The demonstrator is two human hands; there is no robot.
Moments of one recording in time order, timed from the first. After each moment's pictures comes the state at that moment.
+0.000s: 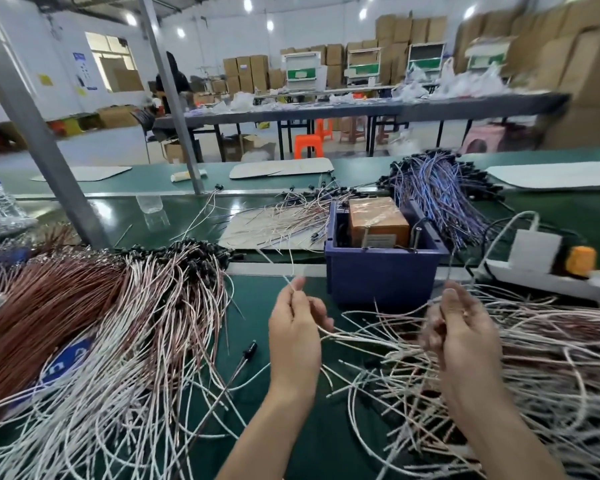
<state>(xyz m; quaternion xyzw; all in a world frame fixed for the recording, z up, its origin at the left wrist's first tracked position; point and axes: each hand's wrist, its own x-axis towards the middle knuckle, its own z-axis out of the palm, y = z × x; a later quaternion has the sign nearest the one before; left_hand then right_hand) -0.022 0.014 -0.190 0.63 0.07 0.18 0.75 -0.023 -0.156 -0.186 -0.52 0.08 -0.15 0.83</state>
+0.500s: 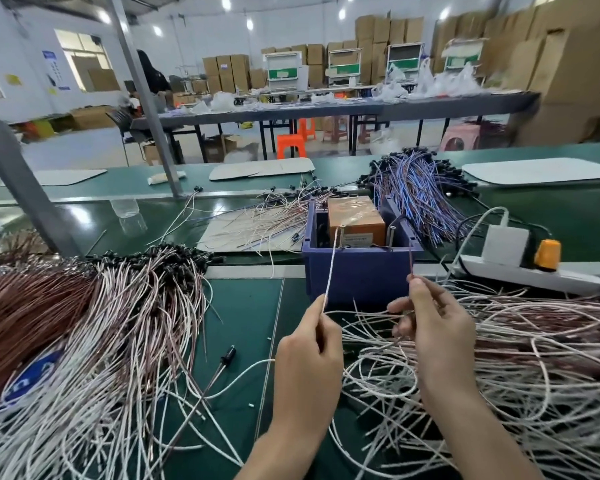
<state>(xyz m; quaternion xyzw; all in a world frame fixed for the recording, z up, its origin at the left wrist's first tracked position) -0.042 -0.014 -0.212 0.81 -0.03 0.23 0.54 -0.016 -0.156 -0.190 -0.58 0.09 -0.22 0.78</state>
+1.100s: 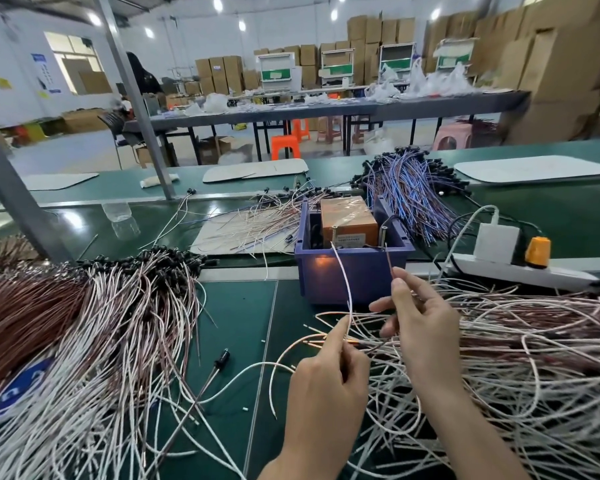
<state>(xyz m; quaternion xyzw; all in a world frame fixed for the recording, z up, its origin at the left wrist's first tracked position) -0.070 -0.031 -0.210 0.85 -0.09 0.18 0.48 -0.013 -0.155 -0.191 -0.65 0.04 -0.22 0.73</state>
